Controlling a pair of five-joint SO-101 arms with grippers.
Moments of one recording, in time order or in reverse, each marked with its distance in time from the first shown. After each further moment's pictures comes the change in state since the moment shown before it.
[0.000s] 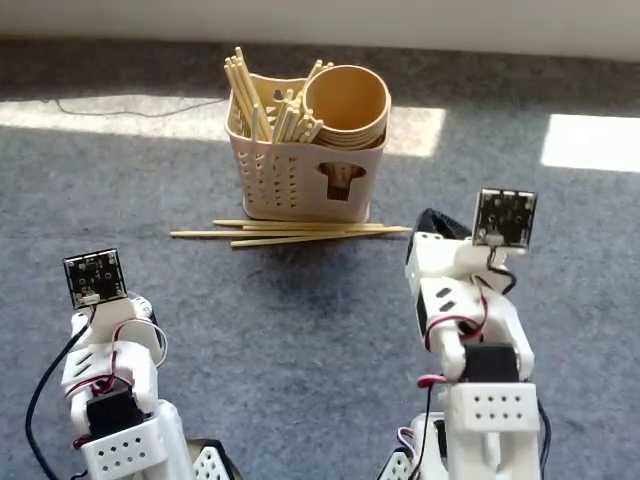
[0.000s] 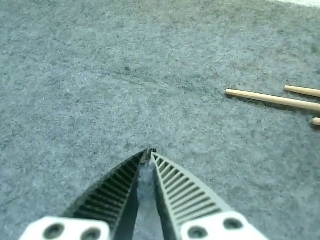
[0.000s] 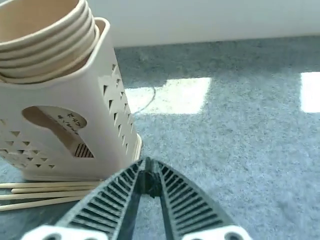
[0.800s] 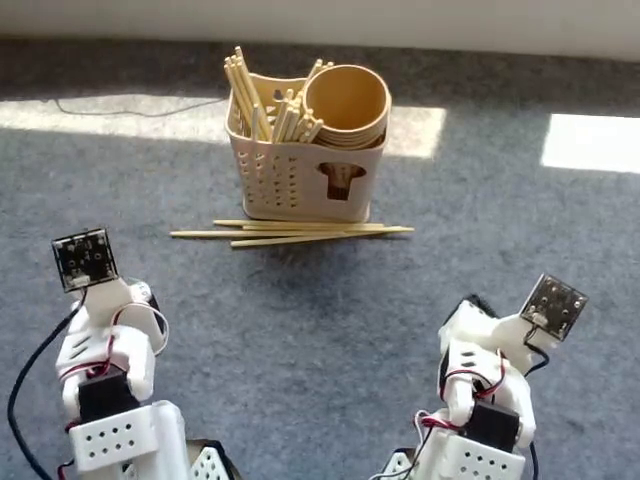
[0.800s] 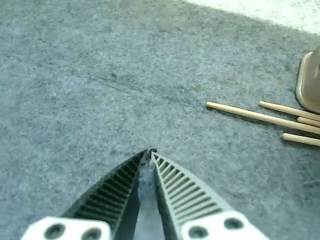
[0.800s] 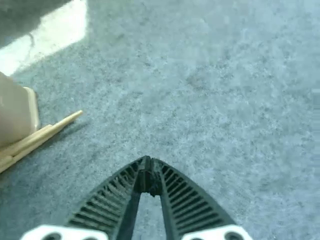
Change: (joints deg) left arm 2.5 13.3 -8.5 -4.0 6.2; right arm 17.8 -41.8 25.5 26.3 -10.1
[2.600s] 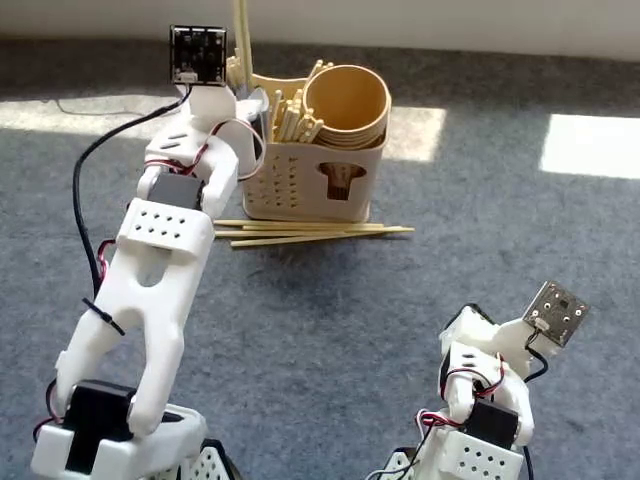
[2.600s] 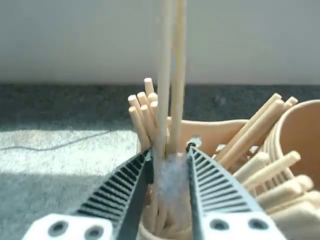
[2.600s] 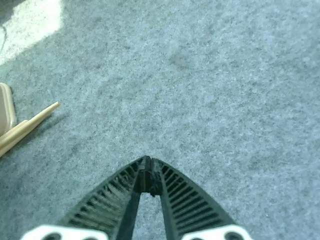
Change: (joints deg) left arm 28.9 77.5 -68.0 -23.0 8.2; right arm 3.2 0.0 5.1 0.6 -2.5
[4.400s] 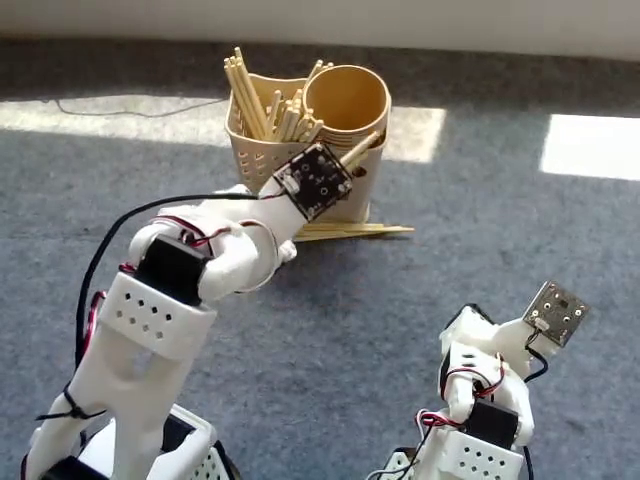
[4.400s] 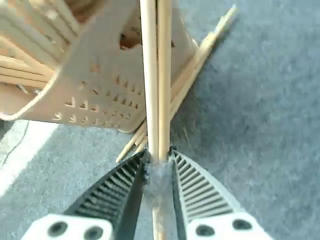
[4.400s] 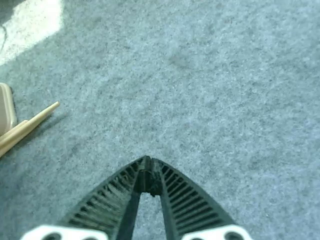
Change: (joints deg) left arm 15.2 -23.6 2.1 46.8 -34.5; right arm 0.0 0.0 0.0 0.0 0.0
